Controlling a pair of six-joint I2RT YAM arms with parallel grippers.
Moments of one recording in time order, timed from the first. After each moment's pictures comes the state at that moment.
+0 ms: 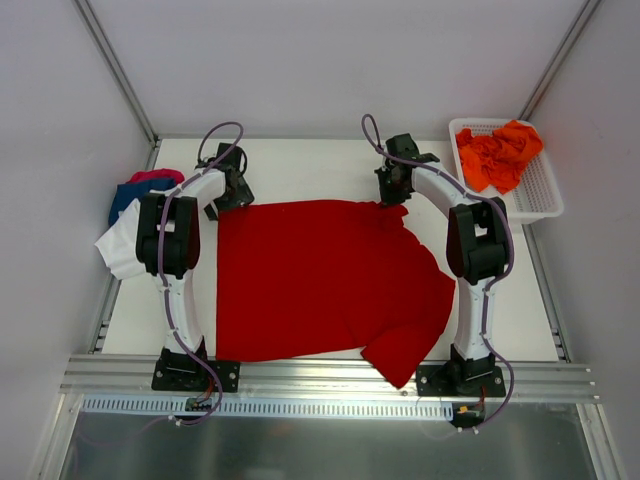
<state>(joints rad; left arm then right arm) -0.12 2.08 1.51 -0.58 -0.31 -0.61 0.31 2.12 1.71 -0.67 -0.04 0.08</state>
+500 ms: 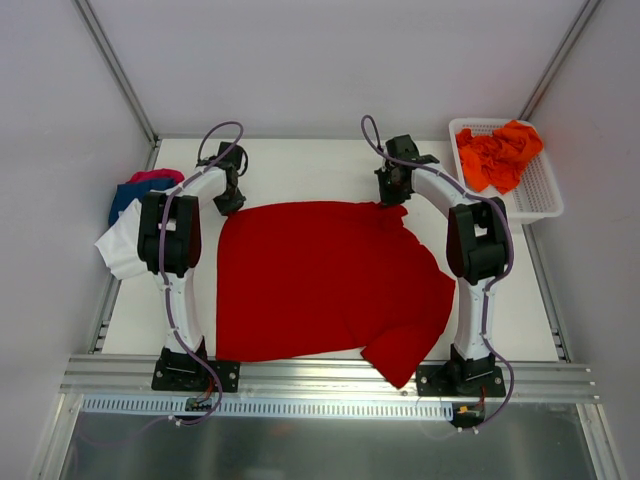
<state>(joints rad) -0.12 2.10 1.55 -0.63 -0.32 -0.63 0.31 2.12 1.70 -0.65 -0.04 0.08</state>
